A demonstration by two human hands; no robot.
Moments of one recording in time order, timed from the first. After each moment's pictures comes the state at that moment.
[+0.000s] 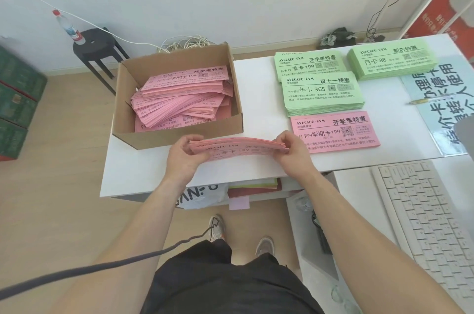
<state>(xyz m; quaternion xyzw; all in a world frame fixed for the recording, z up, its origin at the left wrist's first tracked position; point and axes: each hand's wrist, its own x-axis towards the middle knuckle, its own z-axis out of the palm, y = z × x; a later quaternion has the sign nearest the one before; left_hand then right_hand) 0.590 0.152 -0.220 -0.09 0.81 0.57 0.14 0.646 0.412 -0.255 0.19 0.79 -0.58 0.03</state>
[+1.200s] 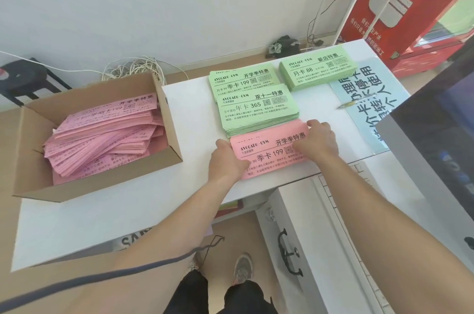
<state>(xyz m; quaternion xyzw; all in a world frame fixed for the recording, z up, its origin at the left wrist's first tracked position) 0.580 0.384 -0.253 0.02 0.90 0.34 0.26 0.639 0.603 -0.242 0.43 0.85 -0.29 0.08</state>
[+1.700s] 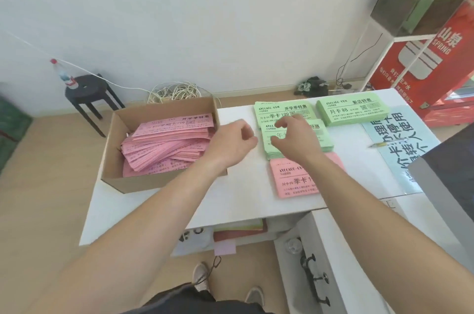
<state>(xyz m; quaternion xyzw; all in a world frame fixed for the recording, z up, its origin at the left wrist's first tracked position) 0.528 0.293 -0.123 0.17 0.90 0.37 0.15 0.571 0.475 -0.143 0.18 0.94 -0.27 -0.01</state>
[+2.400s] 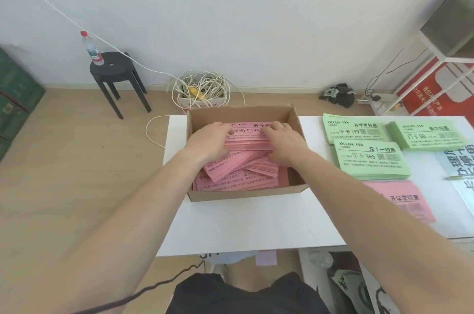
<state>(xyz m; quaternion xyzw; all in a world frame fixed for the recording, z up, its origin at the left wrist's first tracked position) 0.380 0.057 -0.164 0.24 0.95 0.14 0.17 0.425 0.276 -0.175 -0.01 0.99 -0.03 0.16</state>
